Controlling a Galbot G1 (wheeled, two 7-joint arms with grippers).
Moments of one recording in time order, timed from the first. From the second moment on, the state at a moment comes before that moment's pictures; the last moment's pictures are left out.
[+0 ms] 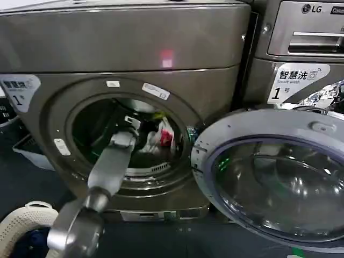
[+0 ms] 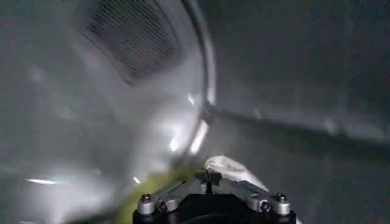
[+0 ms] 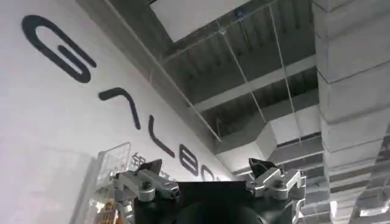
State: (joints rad) left arm 0.18 -1.46 -0.33 -0.69 -0.06 0.00 0.36; right arm -1.75 0.71 2.64 1.72 0.85 -0.30 -0.12
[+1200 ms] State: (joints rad) left arm 0.60 -1.48 -0.48 -1.34 -0.09 -0.14 0.03; right arm -1.74 0.71 2.63 1.72 0.81 -0.26 -0.14
